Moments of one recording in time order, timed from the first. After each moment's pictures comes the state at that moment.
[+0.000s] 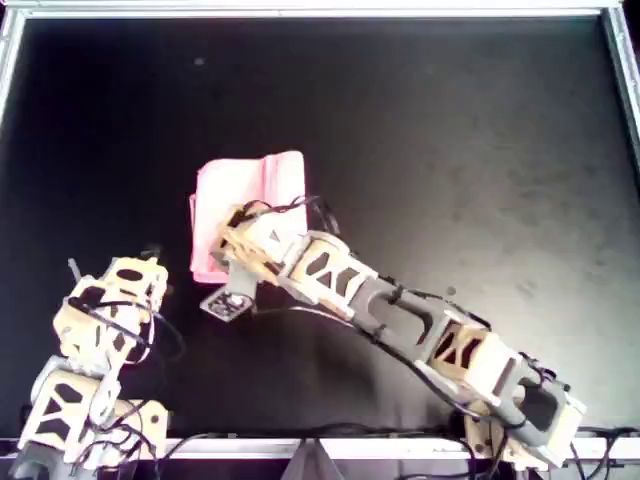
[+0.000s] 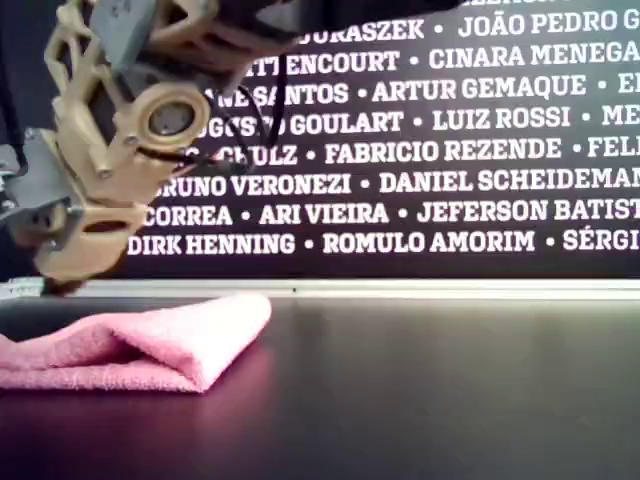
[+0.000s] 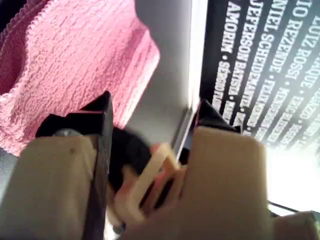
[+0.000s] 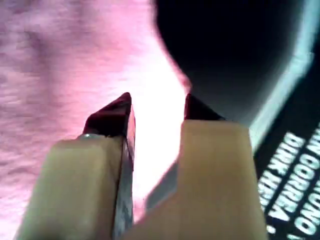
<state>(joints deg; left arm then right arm) -13.8 177.7 173.1 19.5 1.8 4.4 60.4 34.9 24.2 52.6 0.8 -0.4</state>
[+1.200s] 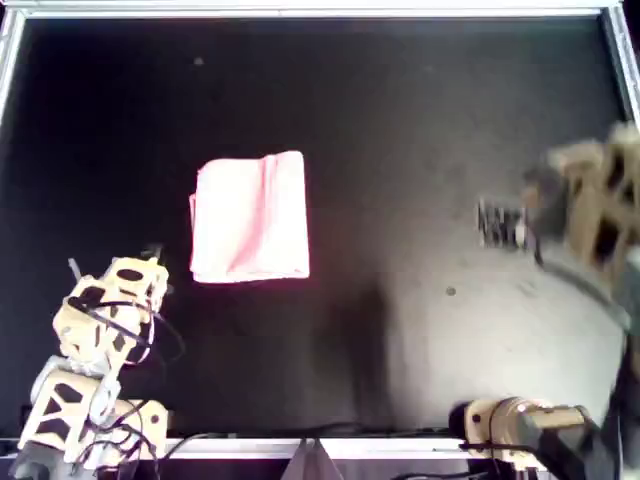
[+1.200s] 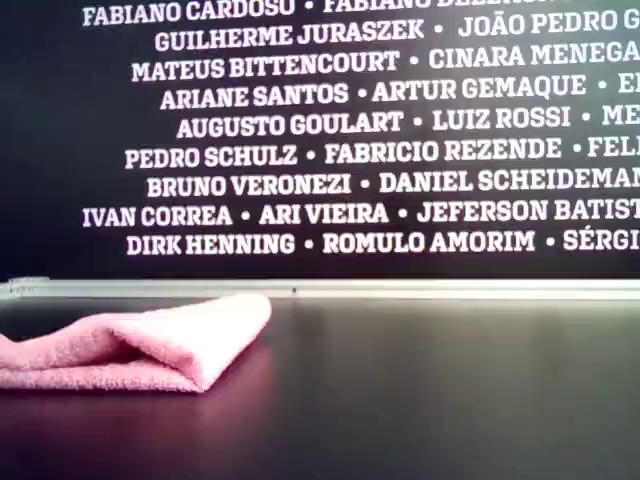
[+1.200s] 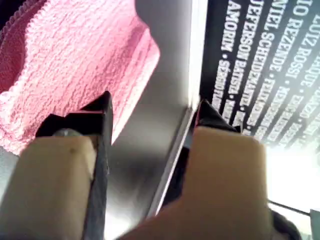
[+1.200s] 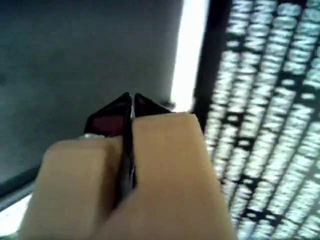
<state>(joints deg) -13.6 177.7 173.1 19.5 2.2 4.4 9.0 118.7 71.1 89.8 0.9 -0.3</state>
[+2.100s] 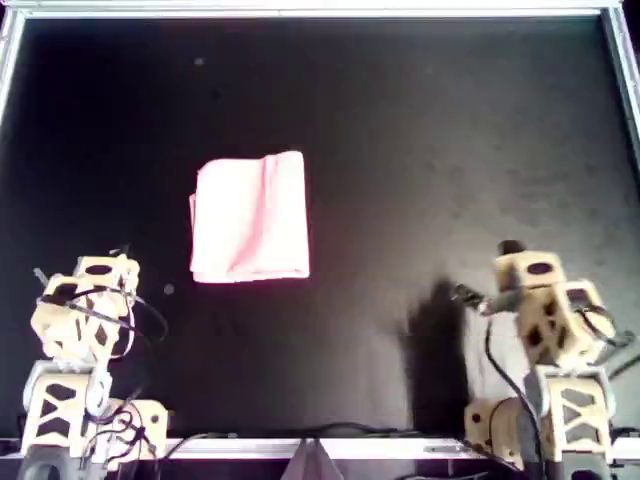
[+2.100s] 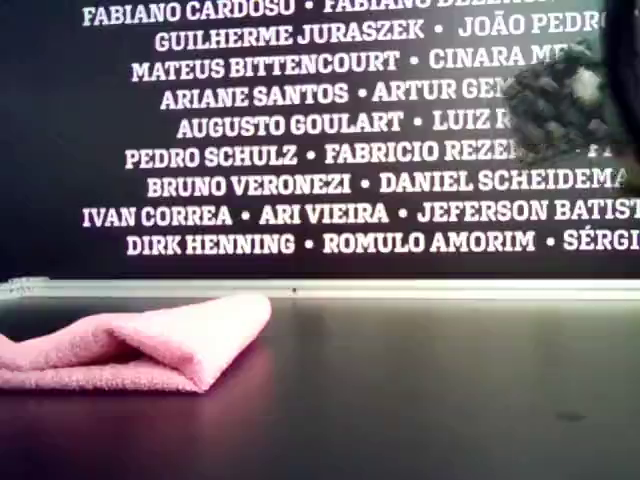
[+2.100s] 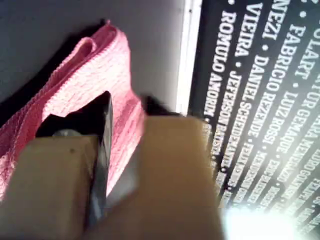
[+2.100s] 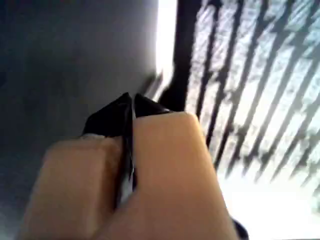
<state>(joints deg) -1.1 177.7 173.1 19.5 2.5 4.2 -1.4 176.5 172.3 23.7 0.5 -0.4</state>
